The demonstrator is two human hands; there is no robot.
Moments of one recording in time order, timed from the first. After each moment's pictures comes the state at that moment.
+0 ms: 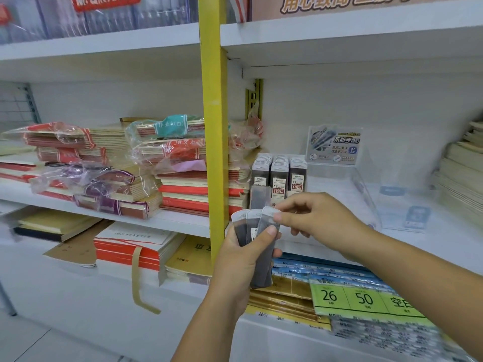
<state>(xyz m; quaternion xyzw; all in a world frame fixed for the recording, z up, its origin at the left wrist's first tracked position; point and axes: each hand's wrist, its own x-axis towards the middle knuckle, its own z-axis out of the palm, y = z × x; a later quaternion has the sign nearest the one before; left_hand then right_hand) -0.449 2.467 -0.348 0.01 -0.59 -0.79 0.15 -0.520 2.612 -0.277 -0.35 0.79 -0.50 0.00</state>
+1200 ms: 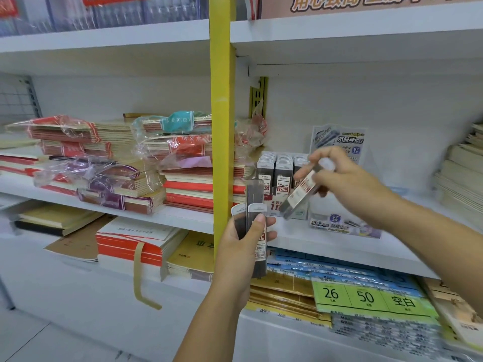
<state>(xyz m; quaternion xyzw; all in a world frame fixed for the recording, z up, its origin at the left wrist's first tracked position) -0.458 2.464 -0.349 0.04 -0.58 -0.79 0.20 -0.528 2.631 -0.234 -0.33 0.81 -0.48 -0.07</state>
